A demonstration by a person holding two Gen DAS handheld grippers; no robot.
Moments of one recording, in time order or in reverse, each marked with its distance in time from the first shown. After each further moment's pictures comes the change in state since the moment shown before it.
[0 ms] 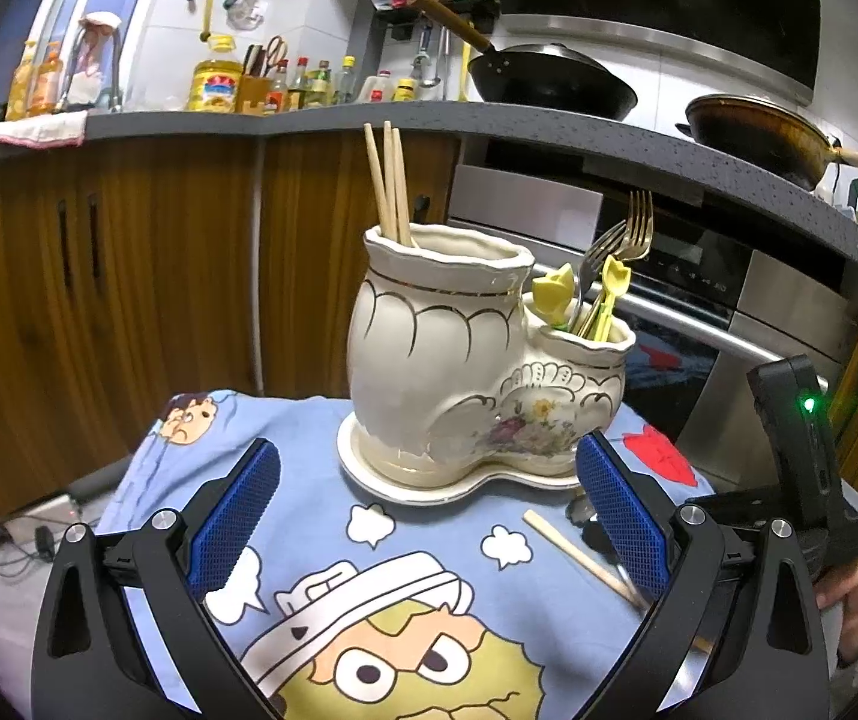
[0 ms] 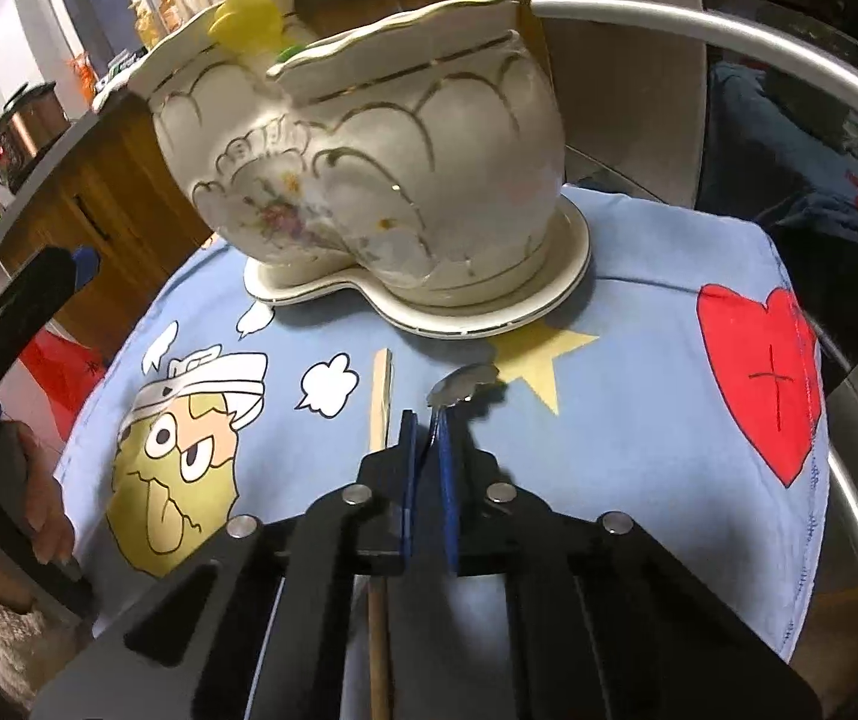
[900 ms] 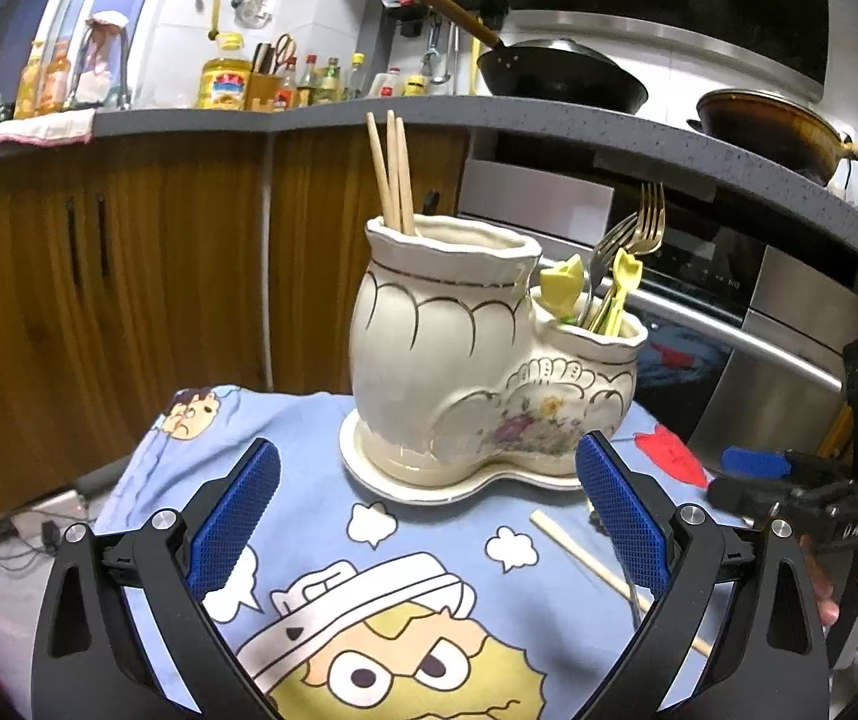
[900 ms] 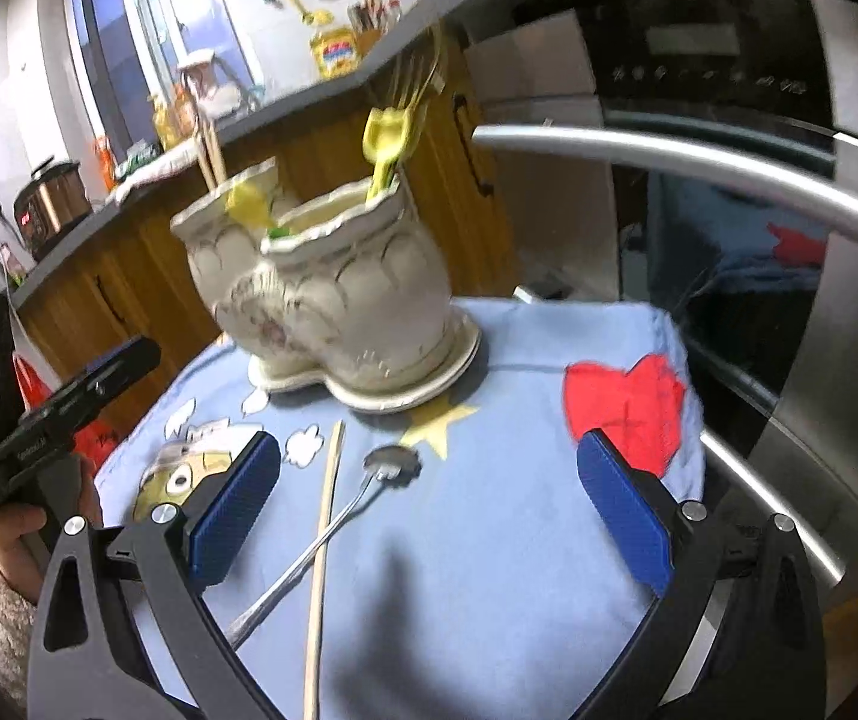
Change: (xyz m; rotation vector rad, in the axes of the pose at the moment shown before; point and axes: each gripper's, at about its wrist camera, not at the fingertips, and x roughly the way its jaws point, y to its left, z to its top) left arm 0.007 -0.002 -0.003 -0.004 0.008 0.025; right arm -0.058 -0.034 -0.013 -0.012 -0.228 0.001
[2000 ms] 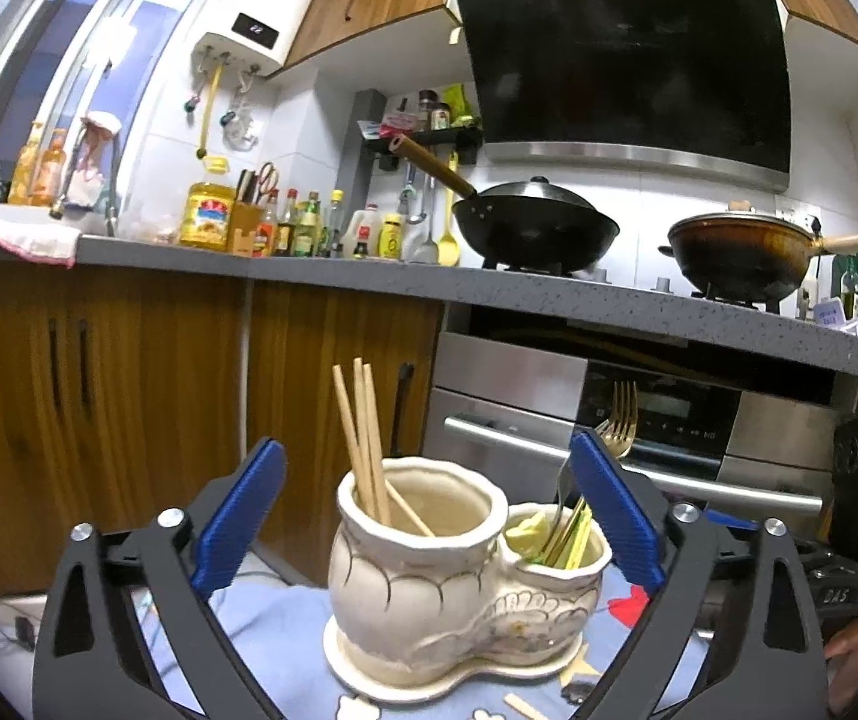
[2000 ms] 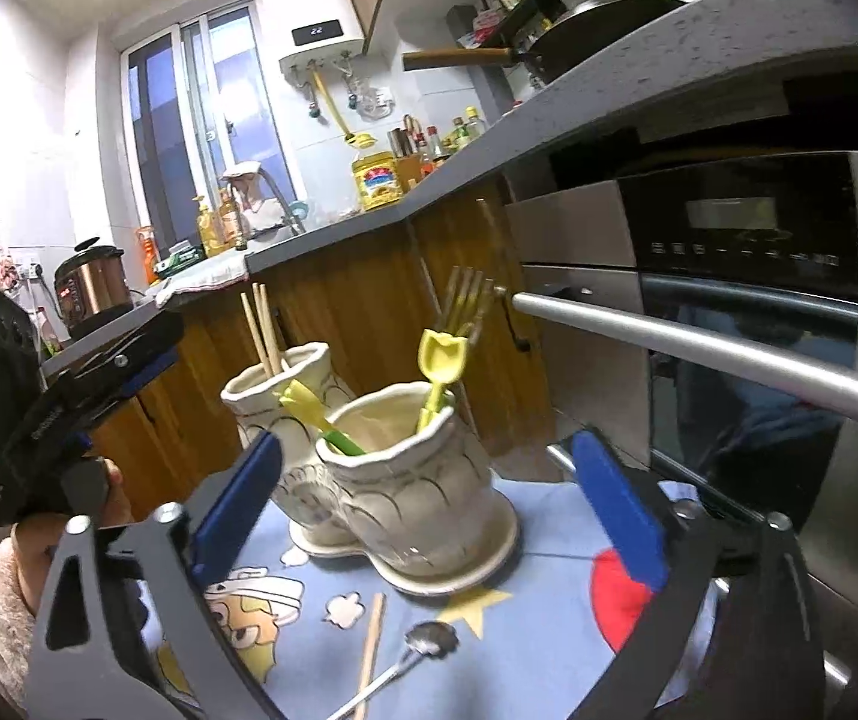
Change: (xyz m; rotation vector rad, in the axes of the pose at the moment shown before) left arm -0.018 -0.003 0.068 0.012 -0.334 -0.052; right arm -0.032 0.008 0.044 -0.028 -0.366 0.044
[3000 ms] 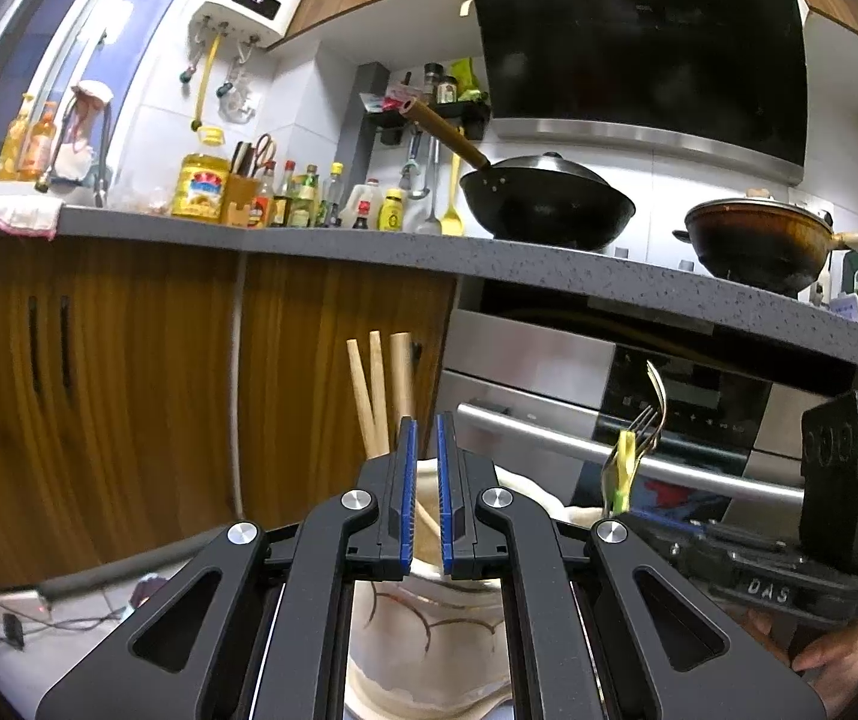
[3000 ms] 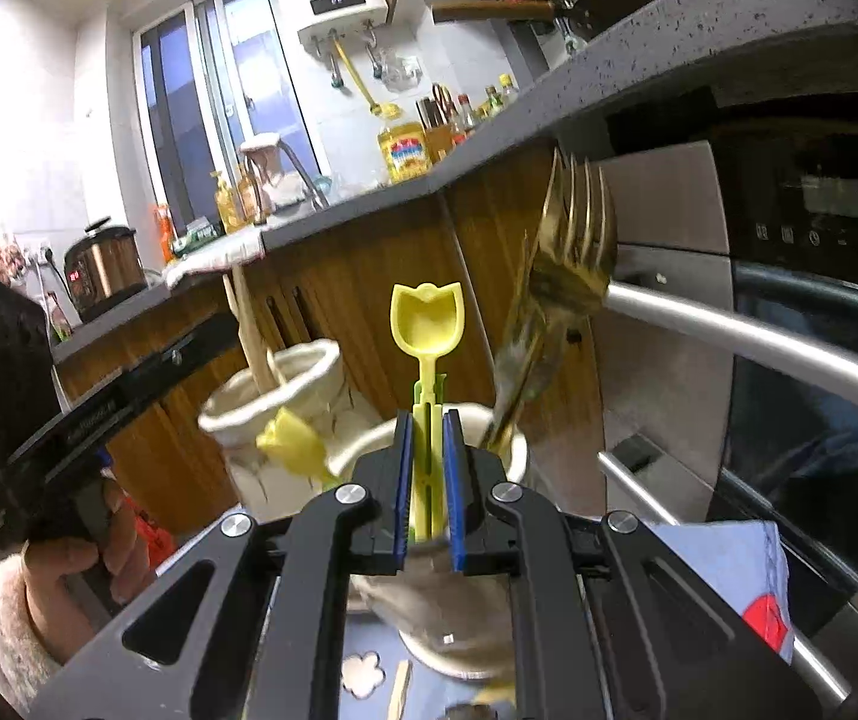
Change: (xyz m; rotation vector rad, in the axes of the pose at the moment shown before) left arm 0.047 0.022 -0.005 -0.015 0.052 -0.024; right arm 0.073 0.013 0.009 -0.026 0.066 0.089
